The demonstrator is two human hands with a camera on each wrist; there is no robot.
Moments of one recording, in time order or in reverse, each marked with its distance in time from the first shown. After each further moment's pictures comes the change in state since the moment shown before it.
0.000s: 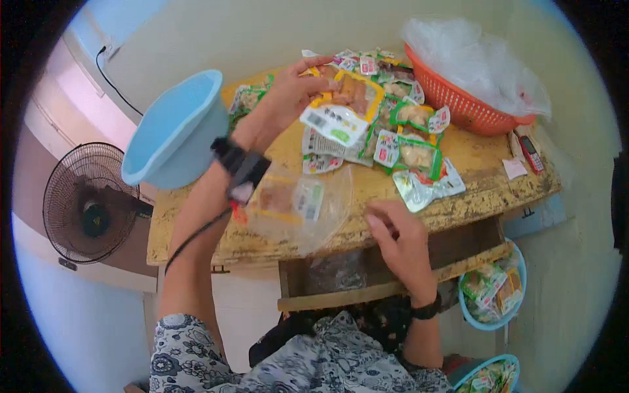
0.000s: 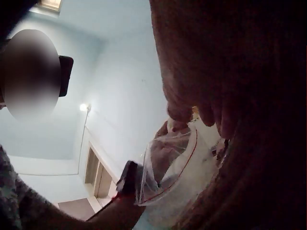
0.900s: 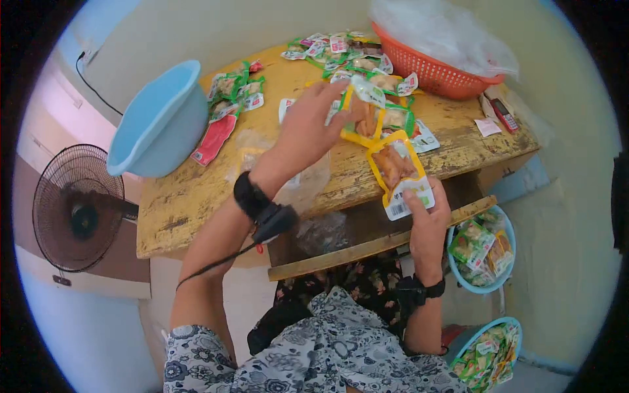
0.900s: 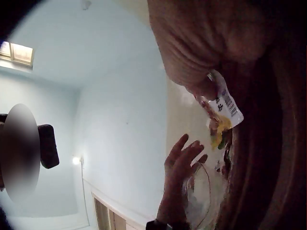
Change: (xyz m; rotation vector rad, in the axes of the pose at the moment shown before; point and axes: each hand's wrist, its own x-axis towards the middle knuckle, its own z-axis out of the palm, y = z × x) left_hand -0.091 -0.036 0.093 0.952 0.103 0.561; right_hand -0.054 0.017 -0.029 0.447 0.470 0.237
